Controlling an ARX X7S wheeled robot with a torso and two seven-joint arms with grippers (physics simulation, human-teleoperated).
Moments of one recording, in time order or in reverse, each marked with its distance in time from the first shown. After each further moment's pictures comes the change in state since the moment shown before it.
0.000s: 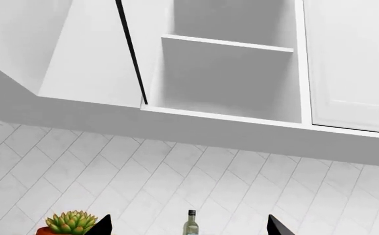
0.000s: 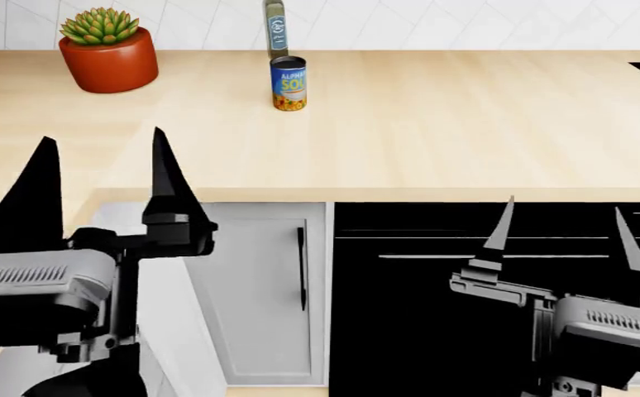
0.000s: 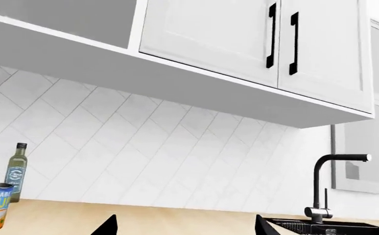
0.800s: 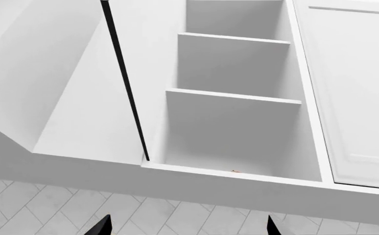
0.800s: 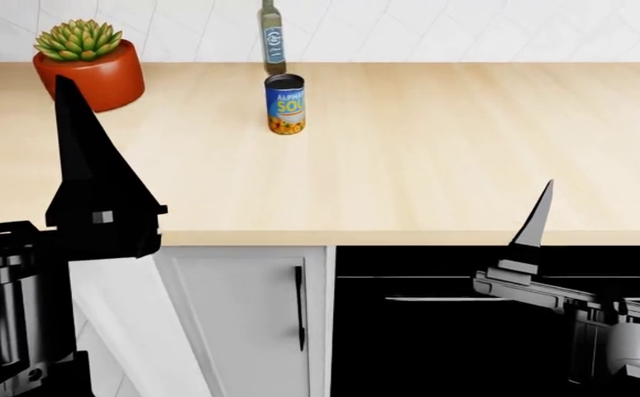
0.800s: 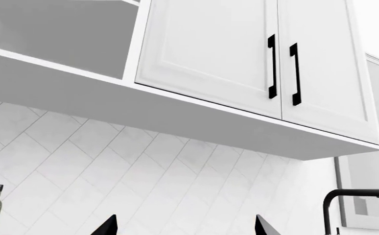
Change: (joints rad) left arm -0.032 -0.069 -0.018 0.200 -0.027 -0.005 -0.083; right arm -0.034 0.058 0.006 -0.153 0.014 -0.003 0.042
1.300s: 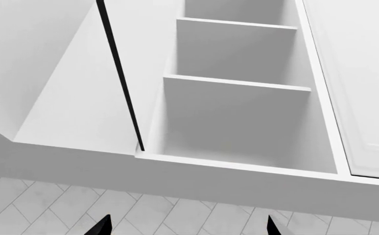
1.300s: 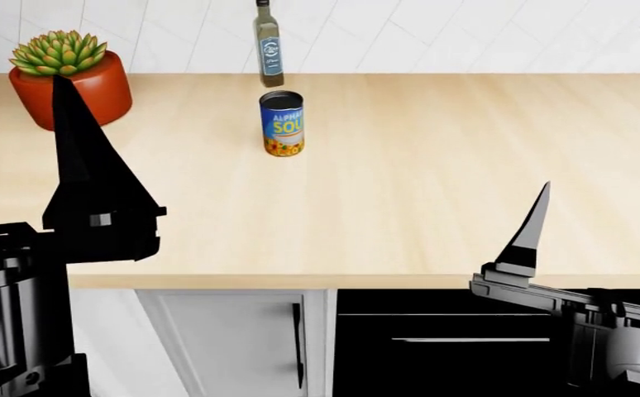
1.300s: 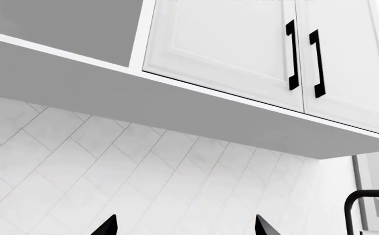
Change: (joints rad) left arm 0.002 -0.025 0.013 0.008 -0.011 0.004 -0.026; right arm -0.007 0.020 -0.015 0.005 0.017 -0.018 0.017
